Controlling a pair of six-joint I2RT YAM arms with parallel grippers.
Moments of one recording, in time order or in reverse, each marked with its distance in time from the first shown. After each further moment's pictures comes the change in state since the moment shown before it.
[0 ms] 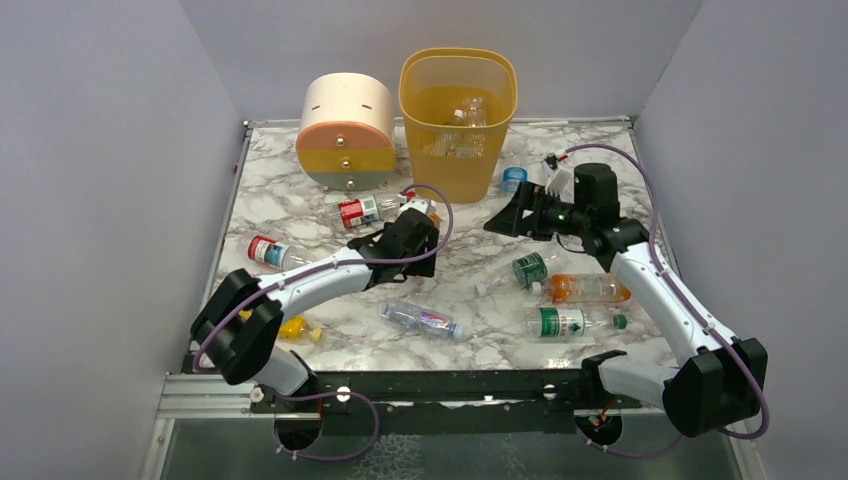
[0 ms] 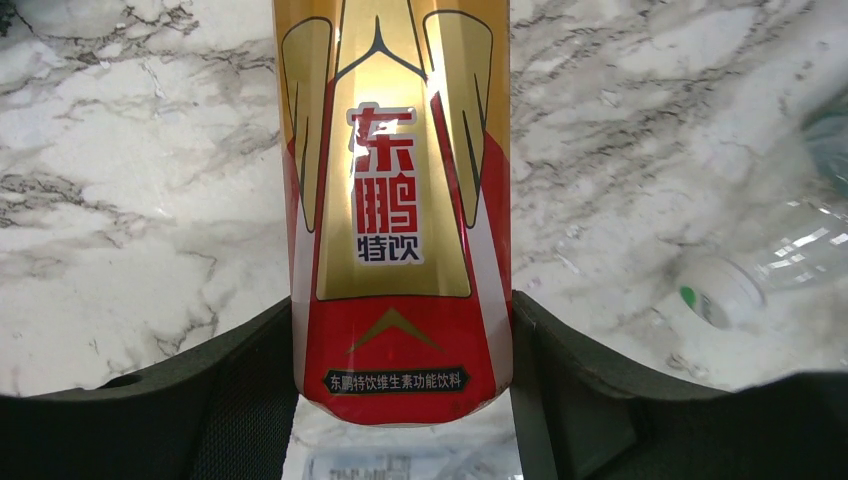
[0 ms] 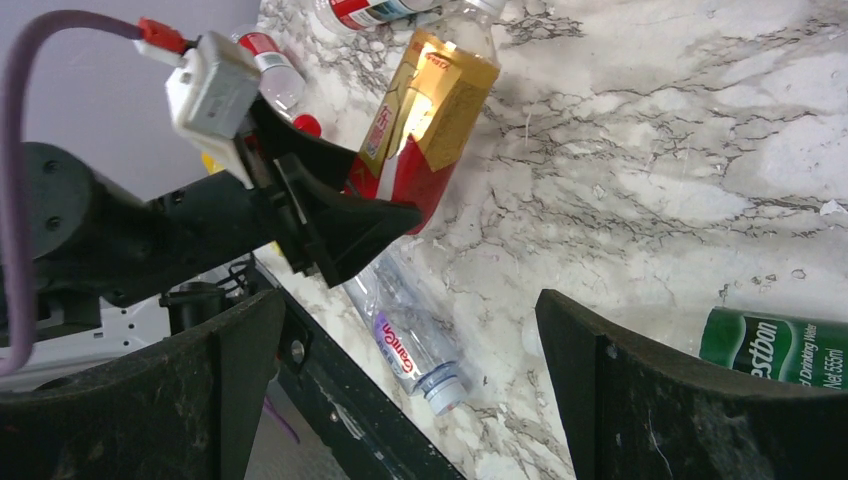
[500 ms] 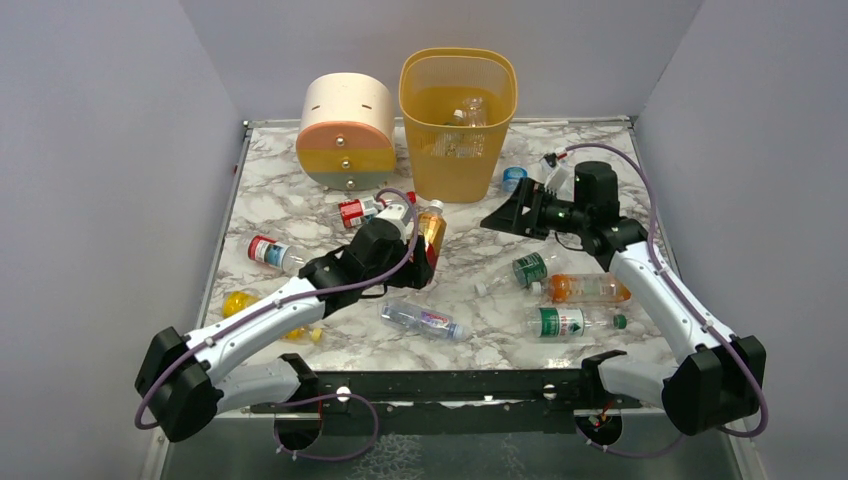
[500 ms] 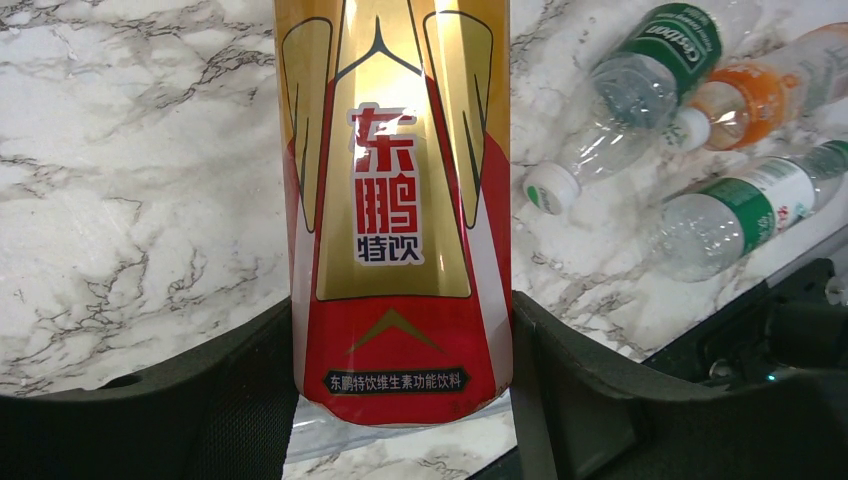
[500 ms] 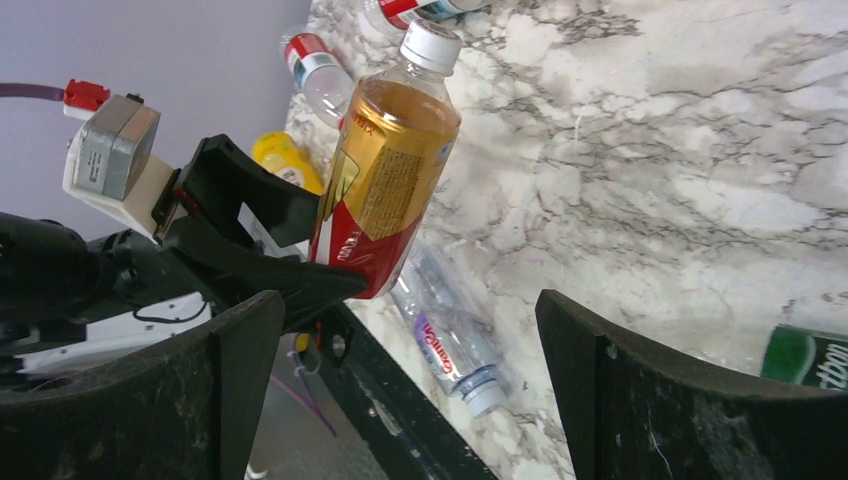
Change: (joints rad) left arm -0.012 -0.379 -0.136 -0.027 0.192 -0.068; right arm 0.000 0.004 -0.005 0.047 -0.061 0.063
